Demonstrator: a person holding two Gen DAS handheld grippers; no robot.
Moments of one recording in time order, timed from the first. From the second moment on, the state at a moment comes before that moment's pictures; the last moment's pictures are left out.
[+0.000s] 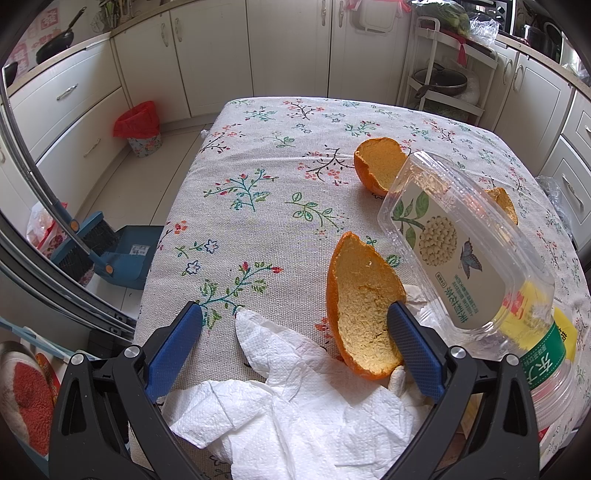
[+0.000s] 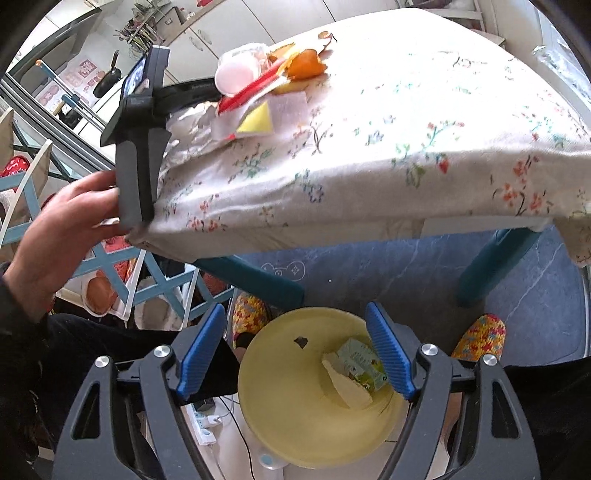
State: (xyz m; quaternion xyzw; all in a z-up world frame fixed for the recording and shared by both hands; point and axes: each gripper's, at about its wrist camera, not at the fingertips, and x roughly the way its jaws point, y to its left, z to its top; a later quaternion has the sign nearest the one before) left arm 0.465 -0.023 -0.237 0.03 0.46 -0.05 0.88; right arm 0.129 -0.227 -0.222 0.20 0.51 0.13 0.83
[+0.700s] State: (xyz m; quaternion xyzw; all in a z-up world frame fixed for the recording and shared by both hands) left arm 0.456 0.016 -0.213 -0.08 0.51 -0.08 0.85; right arm 0.165 -0.224 -0.183 0.17 0.46 0.13 0.86
